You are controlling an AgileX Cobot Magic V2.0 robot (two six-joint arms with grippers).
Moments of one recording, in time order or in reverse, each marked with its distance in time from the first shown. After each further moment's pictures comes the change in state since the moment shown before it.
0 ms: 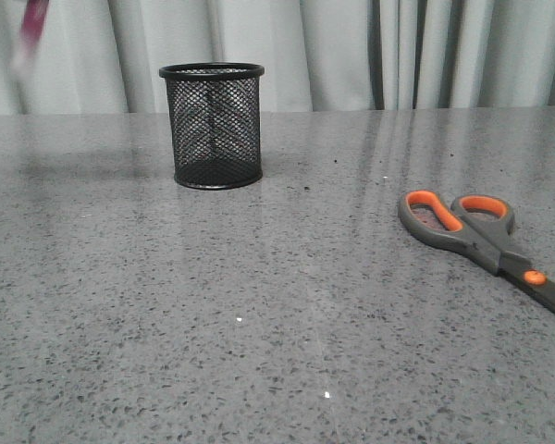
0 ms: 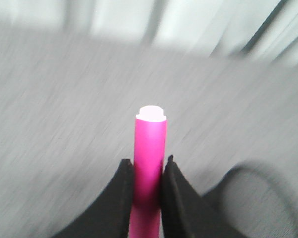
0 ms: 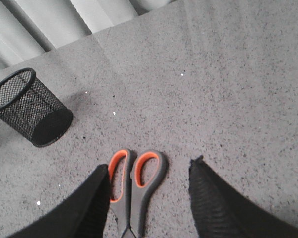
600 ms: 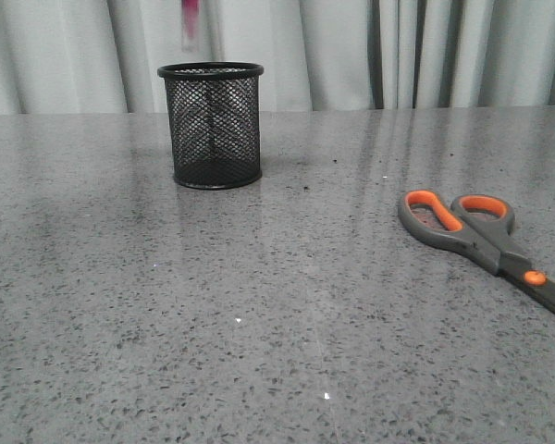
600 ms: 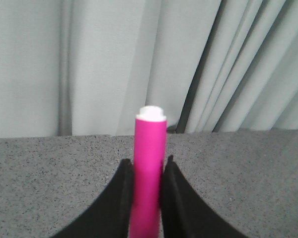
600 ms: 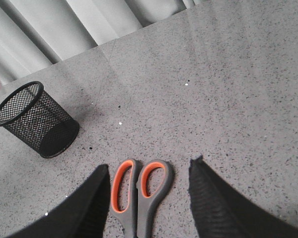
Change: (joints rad) left arm -0.319 0.222 -0.087 -0.096 -0.495 0.139; right arm 0.000 0.000 0.000 0.024 -0.023 0.000
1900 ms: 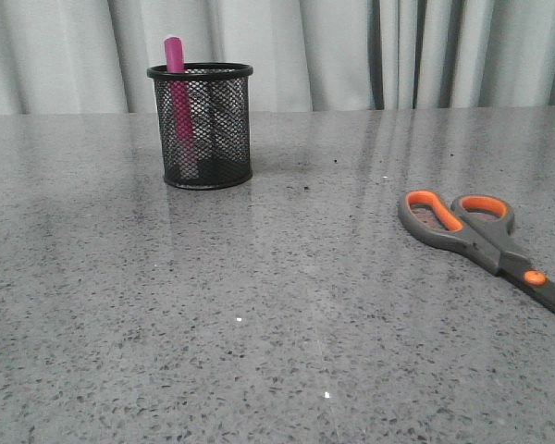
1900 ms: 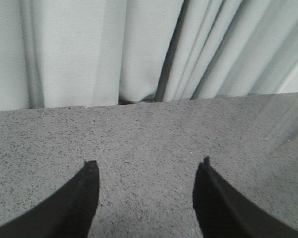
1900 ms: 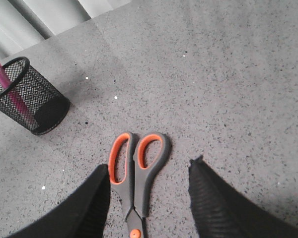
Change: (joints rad) left arm -0.001 -0.028 -0.023 0.014 0.185 0.000; right arm 0.000 0.000 0.000 0.016 0.091 -0.002
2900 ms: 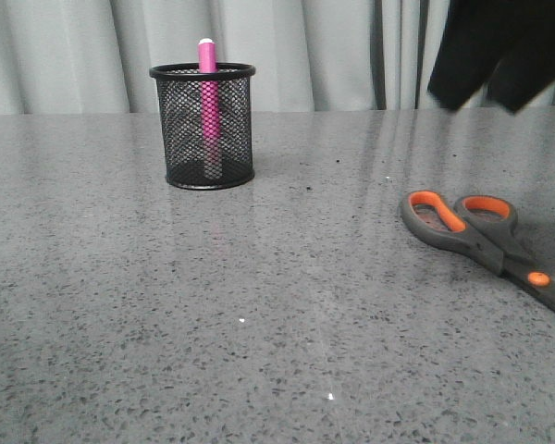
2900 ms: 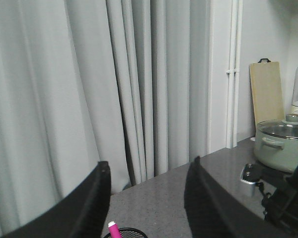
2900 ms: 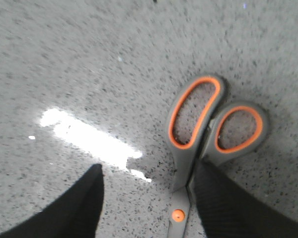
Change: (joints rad) left arm 0.002 -1.097 0.376 0.295 0.307 0.002; right arm 0.286 0.781 -0.683 -0.118 0.586 -0.217
